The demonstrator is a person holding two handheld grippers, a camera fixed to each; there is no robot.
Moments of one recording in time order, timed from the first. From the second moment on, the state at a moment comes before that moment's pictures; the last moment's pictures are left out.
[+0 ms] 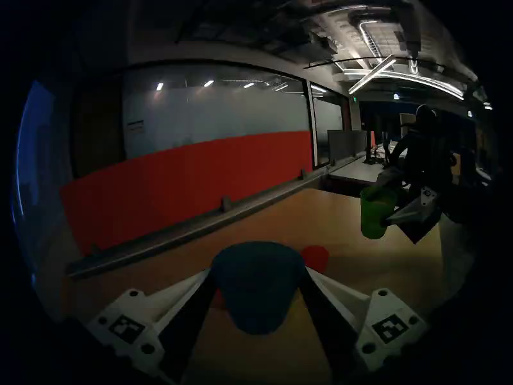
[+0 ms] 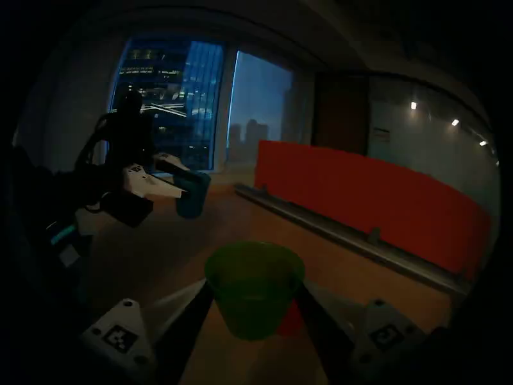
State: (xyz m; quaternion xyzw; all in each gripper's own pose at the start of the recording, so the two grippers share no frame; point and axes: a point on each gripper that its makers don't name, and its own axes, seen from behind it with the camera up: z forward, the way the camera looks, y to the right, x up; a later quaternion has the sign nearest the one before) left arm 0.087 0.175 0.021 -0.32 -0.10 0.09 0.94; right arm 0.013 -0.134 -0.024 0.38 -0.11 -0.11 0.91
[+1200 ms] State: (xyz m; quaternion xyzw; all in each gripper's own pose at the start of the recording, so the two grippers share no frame) left arm -0.021 0.178 0.020 -0.36 -0.21 0.17 0.89; right arm -0.056 -0.131 -0.011 0.41 -0.21 -0.15 0.87
